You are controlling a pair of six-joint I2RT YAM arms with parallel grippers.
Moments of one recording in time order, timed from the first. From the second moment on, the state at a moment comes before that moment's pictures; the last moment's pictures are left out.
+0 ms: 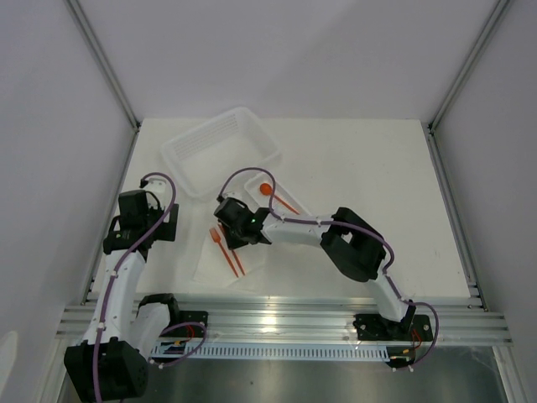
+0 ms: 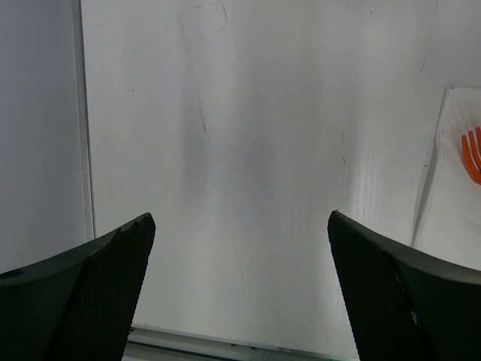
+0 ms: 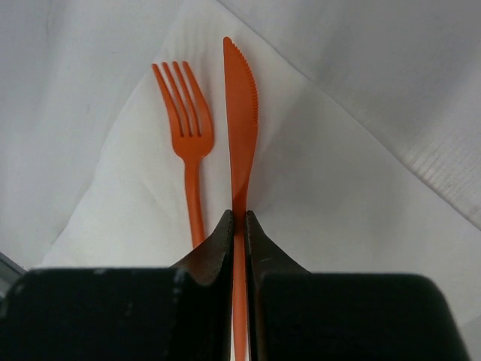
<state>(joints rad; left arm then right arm) 0.13 0.85 0.68 -0.61 -0.10 0.26 1.08 2.16 1.57 -0.33 0.09 0.62</state>
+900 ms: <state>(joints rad) 0.13 0.85 0.68 -0.61 -0.09 0.26 1.11 2.16 1.60 -0.34 0.12 0.62</state>
